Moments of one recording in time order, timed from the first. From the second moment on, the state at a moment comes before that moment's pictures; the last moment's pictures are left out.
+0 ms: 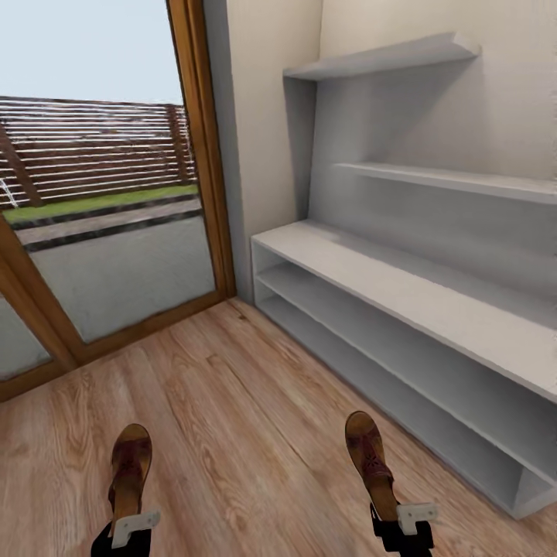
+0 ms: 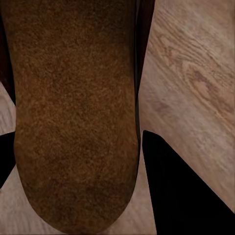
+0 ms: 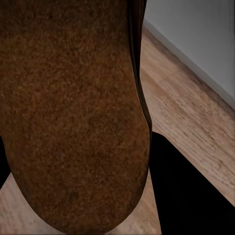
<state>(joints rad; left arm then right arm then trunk) -0.31 0.02 0.53 -0.32 -0.42 -0.47 0.08 -0.36 -0.04 -0.21 -0.21 0.31 -0.58 -0.06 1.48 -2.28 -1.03</state>
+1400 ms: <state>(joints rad) -0.31 0.02 0.53 -0.32 -0.42 -0.47 0.08 -0.36 -0.04 -0.21 -0.21 0.31 -0.58 -0.06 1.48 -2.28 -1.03</state>
